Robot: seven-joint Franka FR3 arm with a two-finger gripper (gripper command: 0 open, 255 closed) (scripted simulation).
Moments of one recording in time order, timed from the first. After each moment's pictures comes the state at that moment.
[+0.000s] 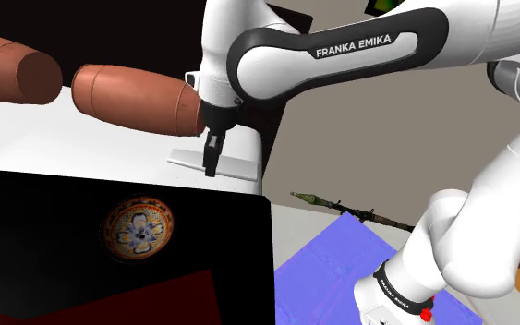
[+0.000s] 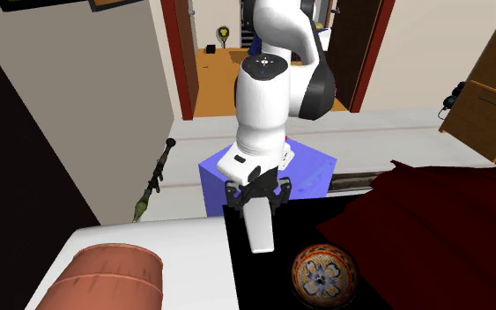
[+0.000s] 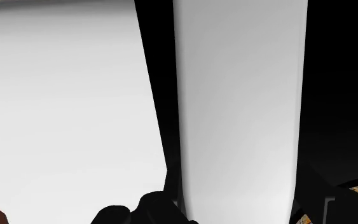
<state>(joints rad) 0.36 0.02 0.22 -2.00 -0.02 2.01 -0.24</state>
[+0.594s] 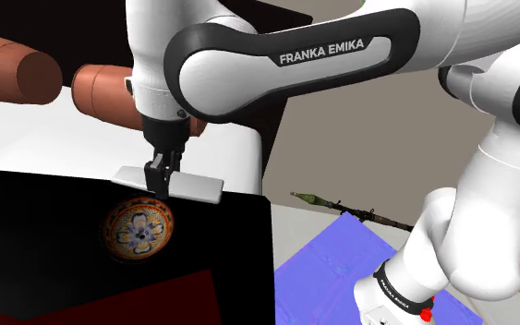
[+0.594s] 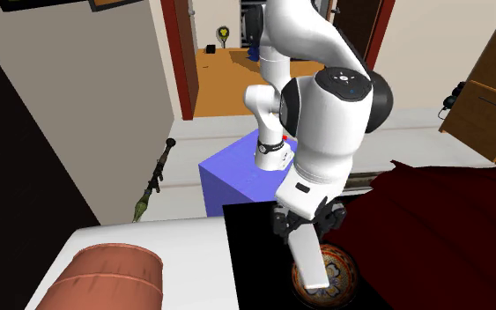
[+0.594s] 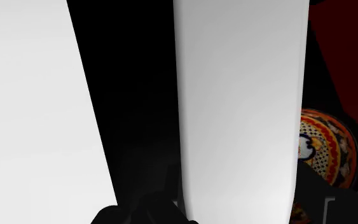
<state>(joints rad) 0.47 0.21 0.30 -1.76 -0.08 1.95 -0.03</state>
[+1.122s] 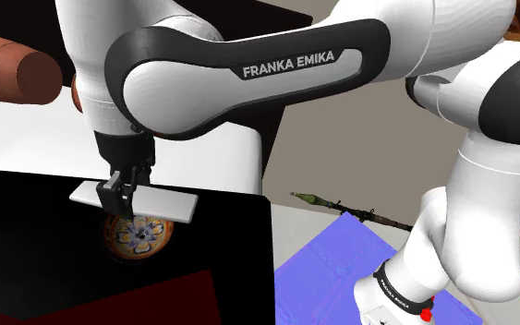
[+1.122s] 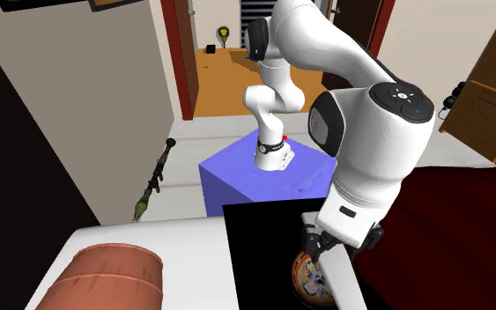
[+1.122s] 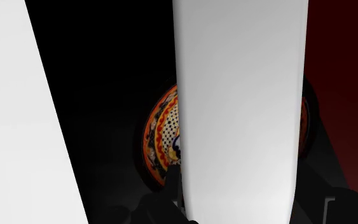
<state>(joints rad) 0.56 0.36 0.32 -1.58 -0.13 1.91 0.08</state>
